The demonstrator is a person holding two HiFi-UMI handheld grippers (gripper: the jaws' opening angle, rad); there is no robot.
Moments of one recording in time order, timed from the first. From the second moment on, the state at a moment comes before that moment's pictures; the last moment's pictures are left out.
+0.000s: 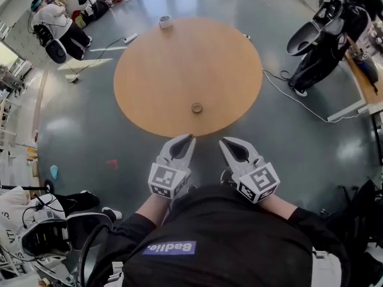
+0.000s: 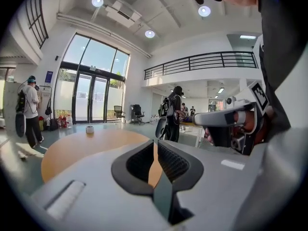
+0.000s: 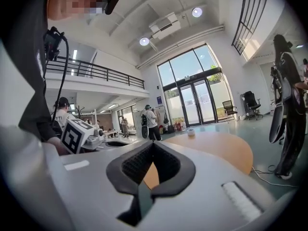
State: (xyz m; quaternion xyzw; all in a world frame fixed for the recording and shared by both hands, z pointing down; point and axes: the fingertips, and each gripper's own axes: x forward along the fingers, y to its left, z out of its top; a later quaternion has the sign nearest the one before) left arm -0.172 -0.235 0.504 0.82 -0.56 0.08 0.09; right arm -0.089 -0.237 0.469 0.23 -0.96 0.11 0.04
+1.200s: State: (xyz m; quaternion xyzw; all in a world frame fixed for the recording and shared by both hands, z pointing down) left arm -0.121 -0.394 0.734 0.79 -0.46 0.40 0.10; right arm 0.087 -0.284 0.506 0.34 -0.92 0.14 0.10
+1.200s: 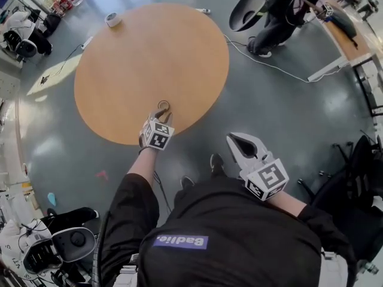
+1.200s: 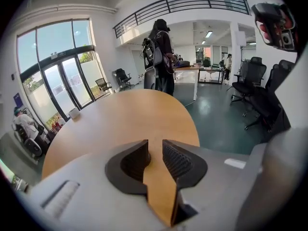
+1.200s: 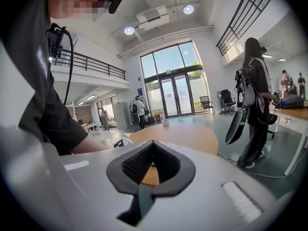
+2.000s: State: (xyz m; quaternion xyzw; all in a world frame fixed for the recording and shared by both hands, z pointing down) left arm -0.149 -0.440 0.802 0.75 -0.45 0.46 0.14; right arm 0.118 -0.300 0.538 0.36 -0.90 0.18 0.15
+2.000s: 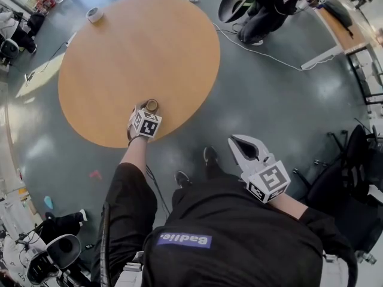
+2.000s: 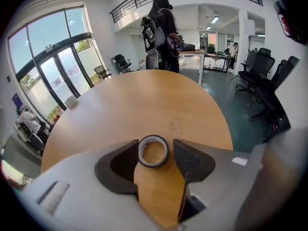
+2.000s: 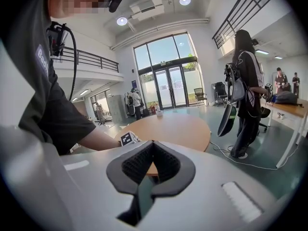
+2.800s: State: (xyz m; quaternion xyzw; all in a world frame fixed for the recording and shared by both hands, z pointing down) left arm -0.148 -0.438 0.841 0.74 -0.44 0.44 0.27; right arm 0.137 -0.297 0.556 0.38 -0.89 0.19 0.15
